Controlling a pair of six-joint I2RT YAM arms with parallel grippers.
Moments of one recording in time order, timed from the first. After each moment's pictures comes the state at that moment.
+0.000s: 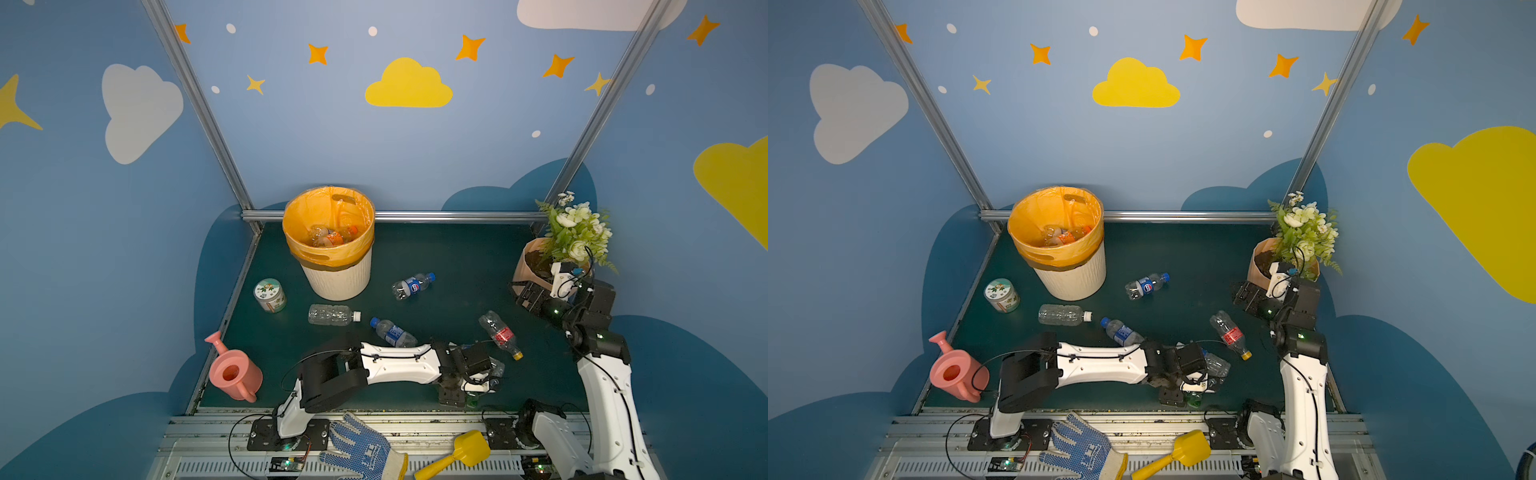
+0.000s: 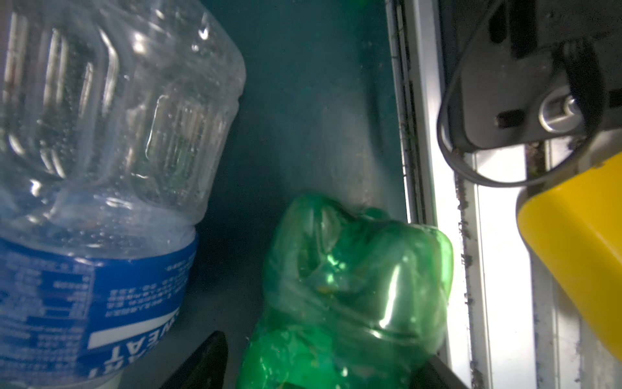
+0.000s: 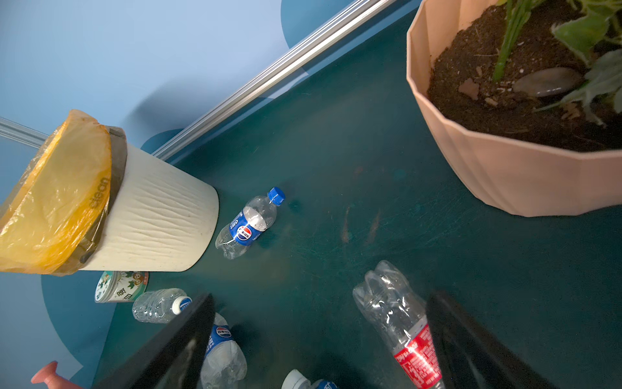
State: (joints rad) left arm -1.30 2.02 1.44 -0.61 0.02 0.41; right arm -0.22 0.85 0.83 -0.57 -0.51 0.34
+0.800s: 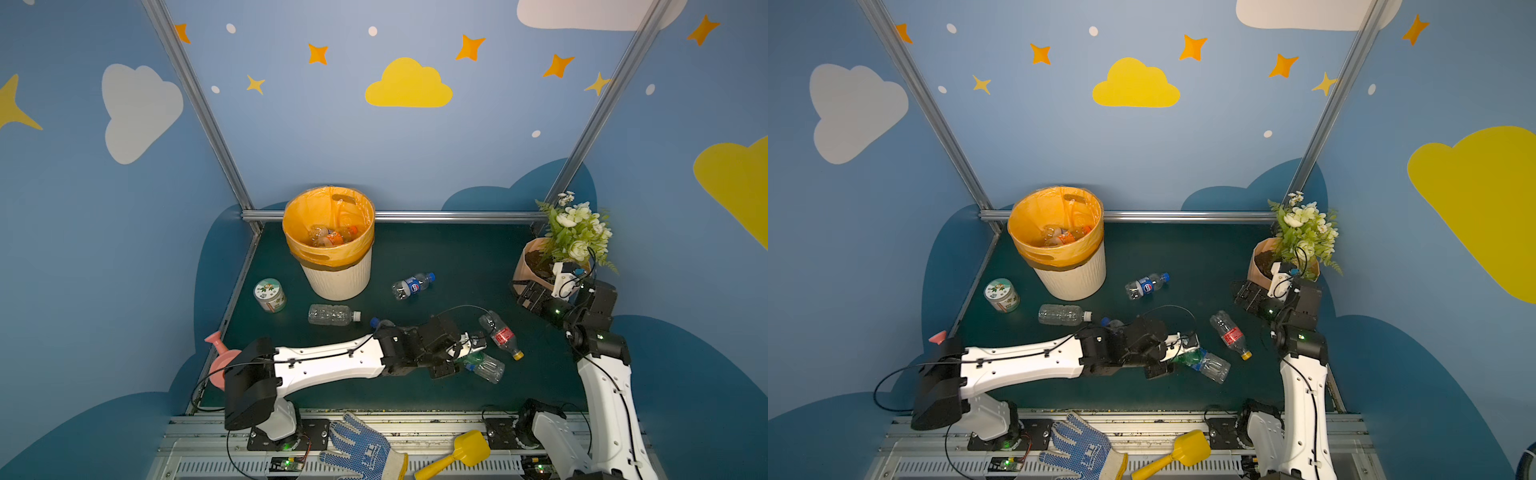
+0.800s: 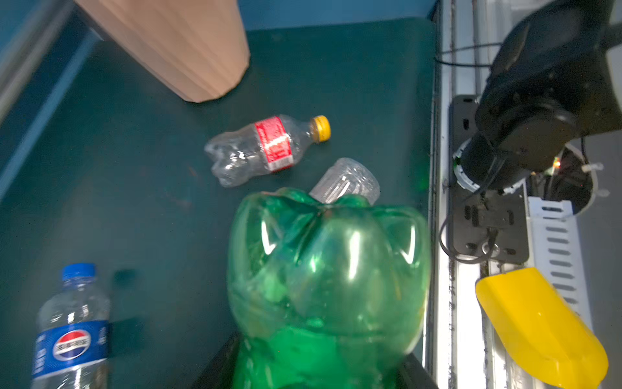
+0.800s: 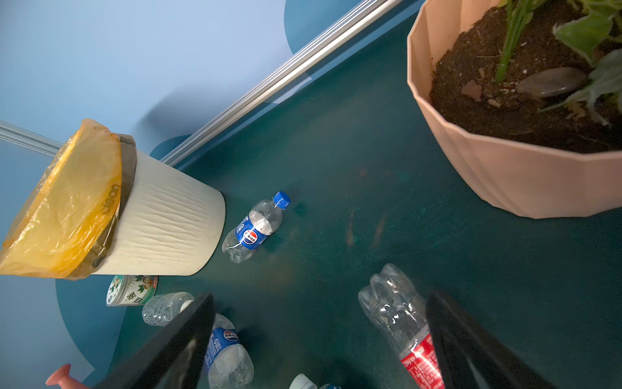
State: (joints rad) left arm -1.22 1.54 1.18 -0.35 -0.05 0.19; right arm -0.23 0.85 0.82 -0.55 -0.53 0.36
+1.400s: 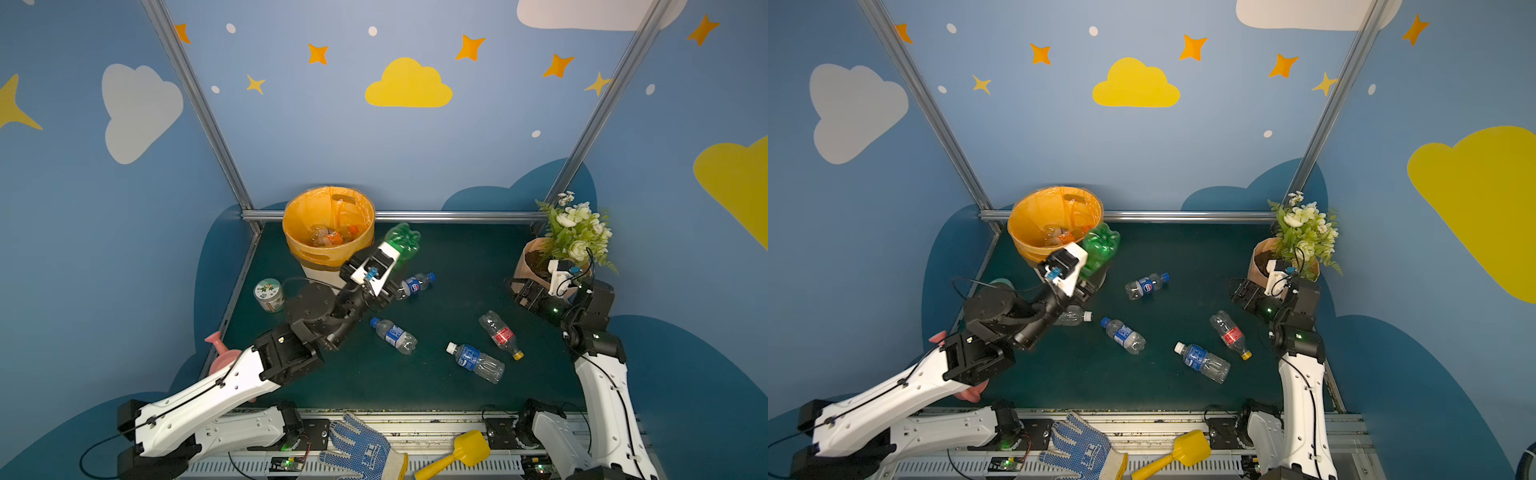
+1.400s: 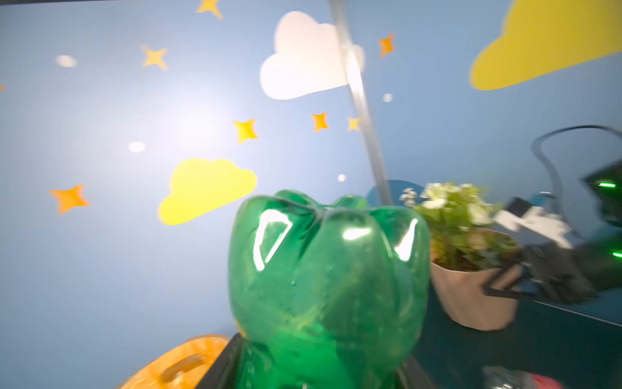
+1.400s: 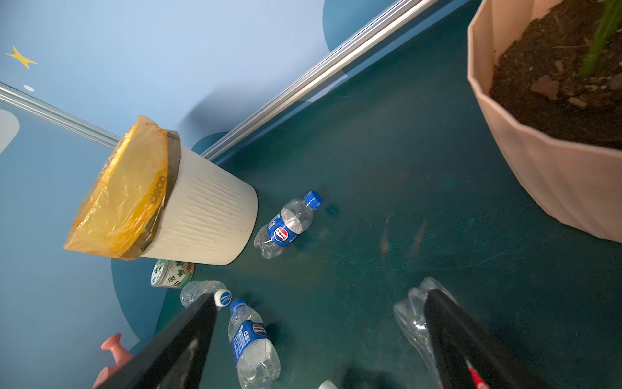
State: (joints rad) left arm -1.00 0.99 1.17 0.03 -0.45 0.39; right arm -0.22 0.86 0.78 -0.44 -0.66 0.41
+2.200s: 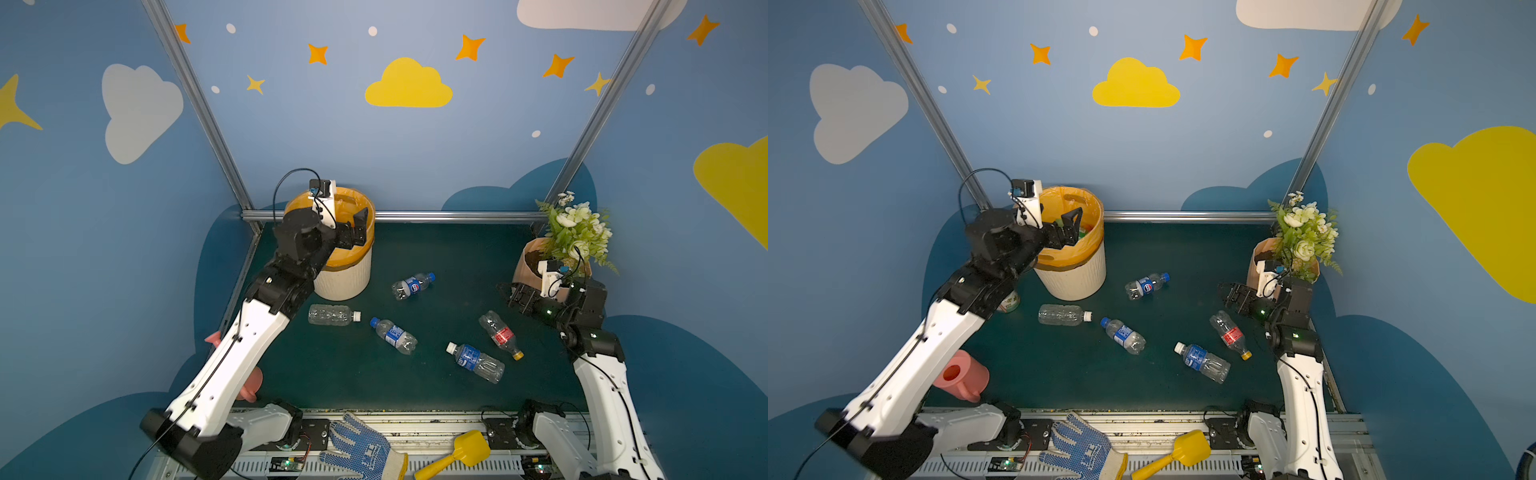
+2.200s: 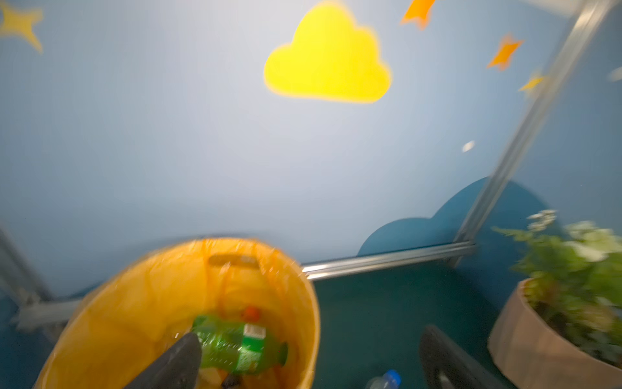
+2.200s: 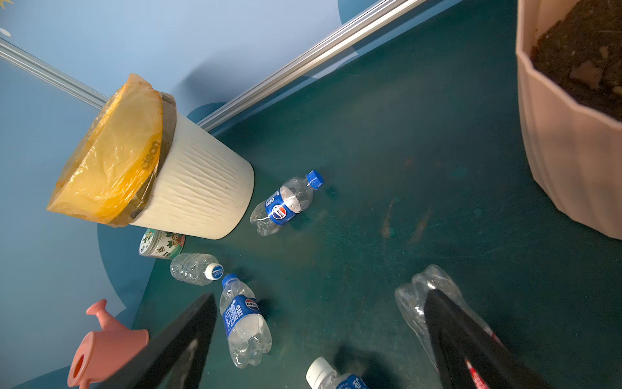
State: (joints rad) left arm -0.47 1.18 1.44 -0.29 -0.17 -0.12; right arm -0.15 0.86 0.80 -0.52 -0.62 0.33
